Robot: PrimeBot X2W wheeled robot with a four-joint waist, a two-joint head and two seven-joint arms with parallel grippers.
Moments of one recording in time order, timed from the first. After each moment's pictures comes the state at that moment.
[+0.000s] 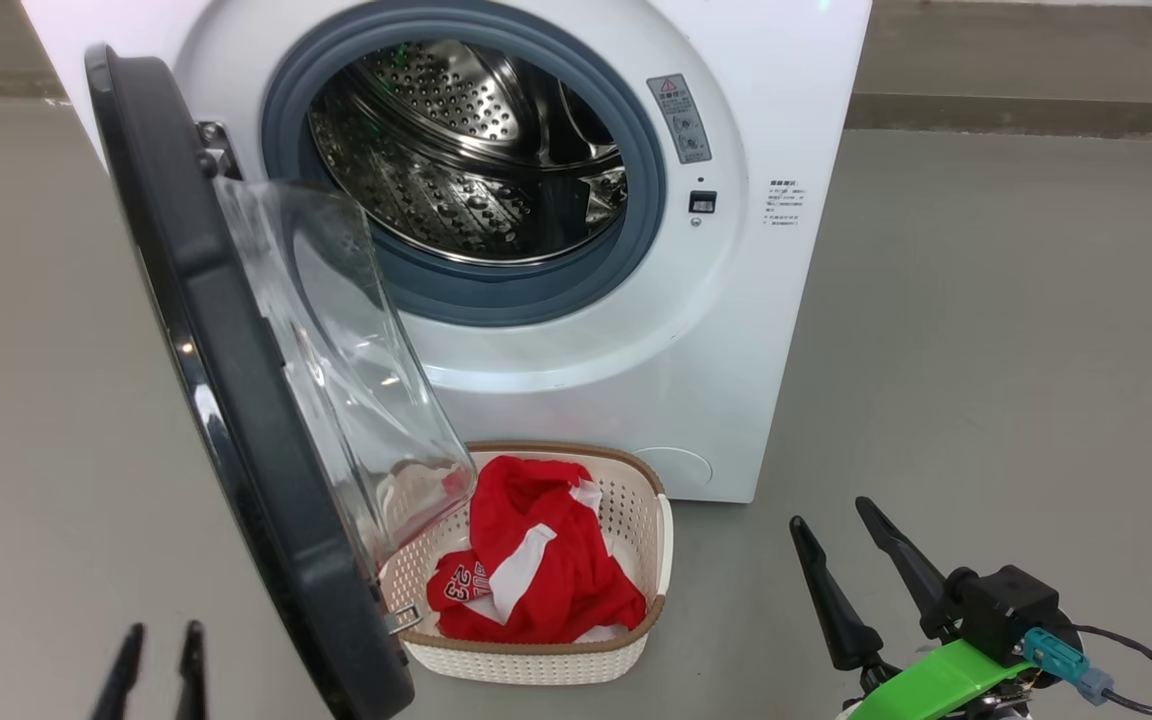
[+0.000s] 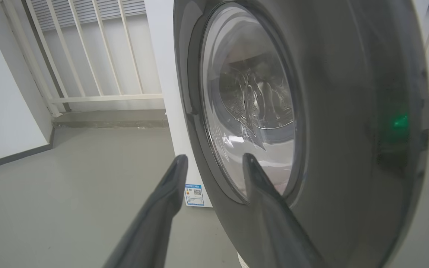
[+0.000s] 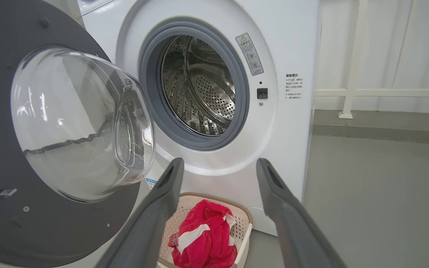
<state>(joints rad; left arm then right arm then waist) 0.15 0.08 0.16 0.09 -0.10 -0.08 -0.25 -0.05 -0.07 0.20 0.29 0.36 0.13 -0.26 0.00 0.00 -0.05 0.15</state>
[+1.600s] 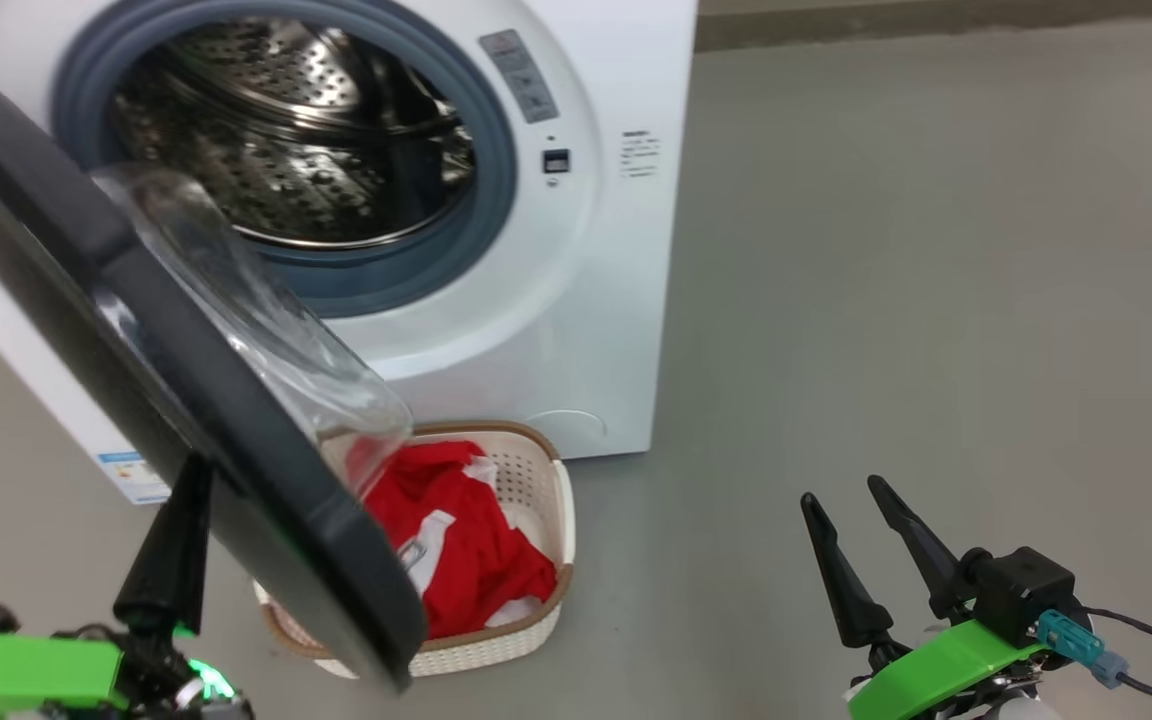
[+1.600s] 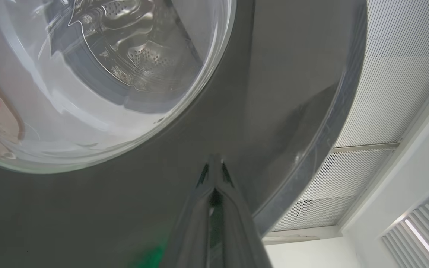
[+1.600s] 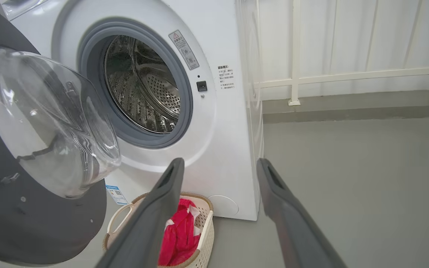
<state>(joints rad) -0.02 0.04 0.12 -0.27 -1.65 0.24 0.13 -0.07 -0.07 0.17 0.29 0.37 0.13 -0.26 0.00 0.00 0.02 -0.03</state>
